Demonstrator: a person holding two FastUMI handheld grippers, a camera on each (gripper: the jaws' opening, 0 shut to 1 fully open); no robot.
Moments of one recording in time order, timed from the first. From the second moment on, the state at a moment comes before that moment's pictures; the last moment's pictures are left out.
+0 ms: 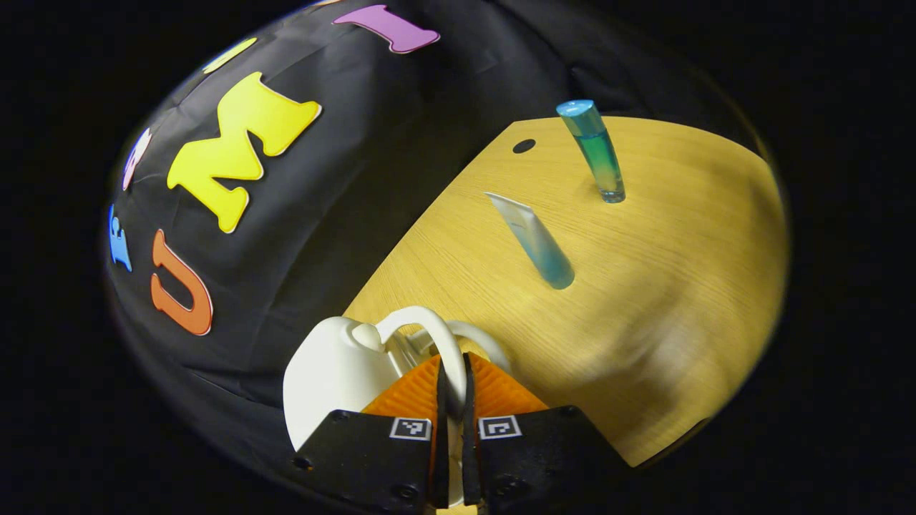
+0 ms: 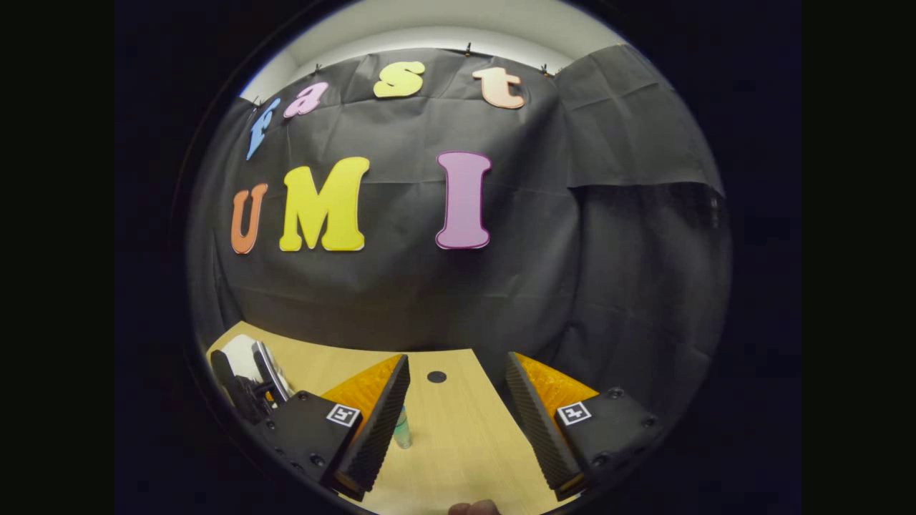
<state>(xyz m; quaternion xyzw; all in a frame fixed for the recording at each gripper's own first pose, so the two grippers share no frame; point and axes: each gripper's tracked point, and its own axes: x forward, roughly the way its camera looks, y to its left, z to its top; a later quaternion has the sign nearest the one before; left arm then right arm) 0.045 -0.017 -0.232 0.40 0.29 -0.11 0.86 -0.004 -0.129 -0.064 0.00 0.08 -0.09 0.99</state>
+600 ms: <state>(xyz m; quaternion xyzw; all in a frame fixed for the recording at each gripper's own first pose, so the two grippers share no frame) 0.062 0.113 -0.034 0.20 0.12 -0.01 0.97 0.000 -0.064 -0.032 0.00 0.05 -0.04 1.00</state>
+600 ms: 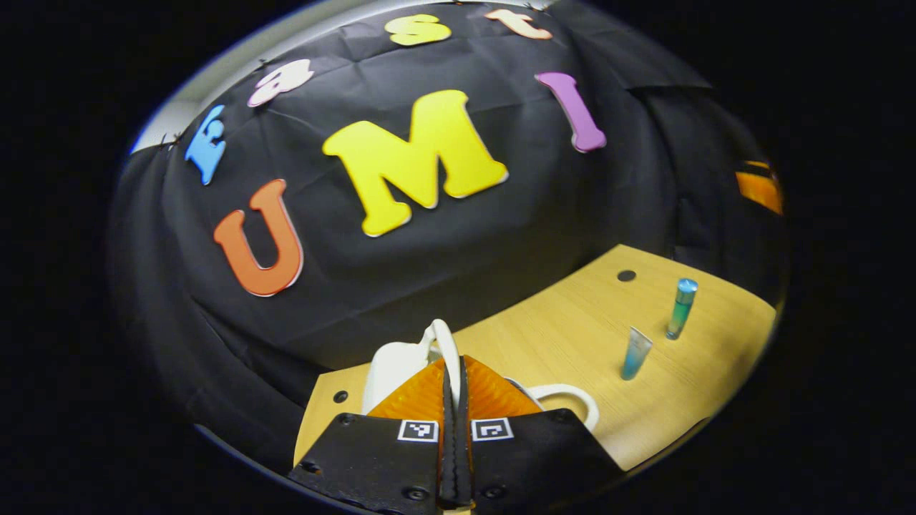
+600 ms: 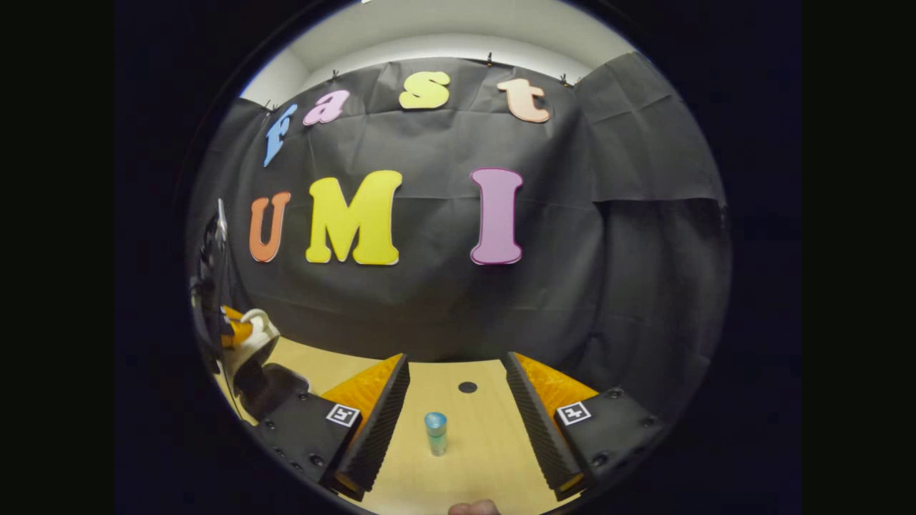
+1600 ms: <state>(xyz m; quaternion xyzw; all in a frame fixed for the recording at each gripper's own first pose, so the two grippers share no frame) 0.067 0.458 -0.223 -0.02 0.25 0.16 0.95 -0.007 0.015 -0.051 -0.06 0.11 -0.02 0.99</state>
